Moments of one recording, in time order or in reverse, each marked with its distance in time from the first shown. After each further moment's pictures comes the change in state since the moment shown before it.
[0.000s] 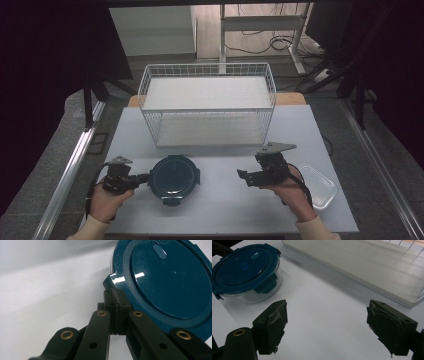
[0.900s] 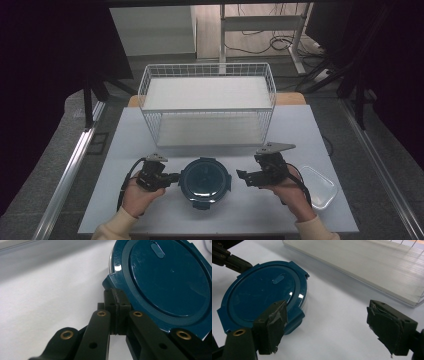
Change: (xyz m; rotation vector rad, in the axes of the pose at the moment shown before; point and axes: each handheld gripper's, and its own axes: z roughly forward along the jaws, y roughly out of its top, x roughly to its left) left arm -0.065 0.030 0.042 0.048 -0.109 0.117; right arm -0.001 -0.001 0.003 0.004 0.008 0.004
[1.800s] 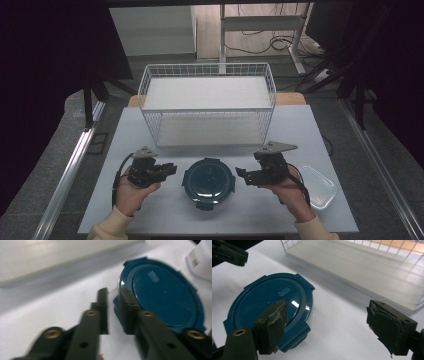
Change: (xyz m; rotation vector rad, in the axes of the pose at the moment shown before) left arm 0.007 0.005 -0.033 -0.192 -0.009 0.003; right arm 0.004 0.003 -0.004 -0.056 0.003 0.005
